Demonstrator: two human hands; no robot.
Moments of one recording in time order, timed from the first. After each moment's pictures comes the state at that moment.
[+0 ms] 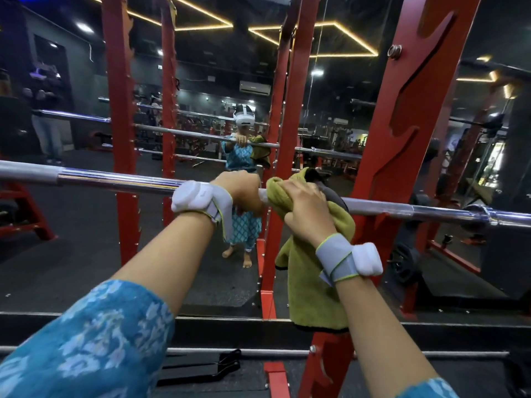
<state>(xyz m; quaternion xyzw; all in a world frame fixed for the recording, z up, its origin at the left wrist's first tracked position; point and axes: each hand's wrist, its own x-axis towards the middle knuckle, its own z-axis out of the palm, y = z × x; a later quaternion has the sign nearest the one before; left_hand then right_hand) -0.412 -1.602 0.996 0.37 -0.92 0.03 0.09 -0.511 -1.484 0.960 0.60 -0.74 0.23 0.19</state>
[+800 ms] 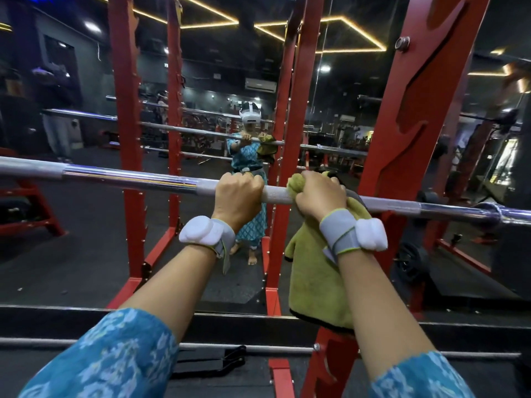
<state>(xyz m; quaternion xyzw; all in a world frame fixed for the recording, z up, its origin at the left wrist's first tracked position) -0.416 -1.605 0.939 0.31 -0.81 0.30 0.40 -0.516 -1.490 0.986 0.49 -0.84 0.20 0.15</state>
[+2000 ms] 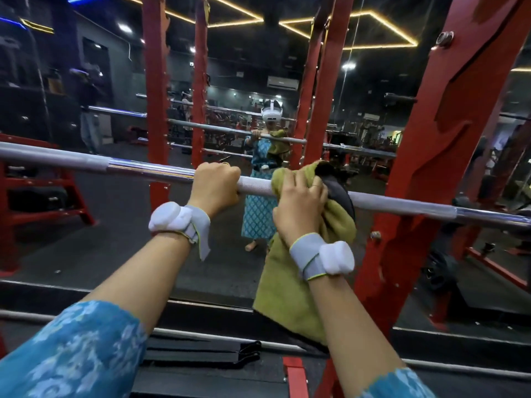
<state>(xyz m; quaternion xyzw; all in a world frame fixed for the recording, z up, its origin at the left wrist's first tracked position) -0.337 -1.637 0.947 0.41 -0.82 0.24 0.33 -0.451 -1.530 0.937 0.51 -0.77 0.27 0.29</state>
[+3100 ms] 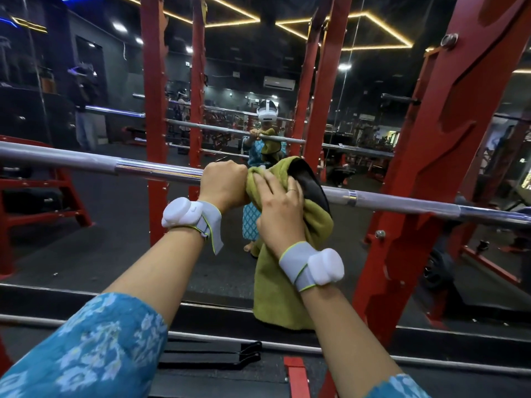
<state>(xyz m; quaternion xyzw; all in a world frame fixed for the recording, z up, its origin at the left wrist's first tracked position) -0.338 -1.635 0.955 0.41 -0.82 0.25 0.31 -0.422 -1.538 0.920 0.61 -0.68 0.29 0.30</state>
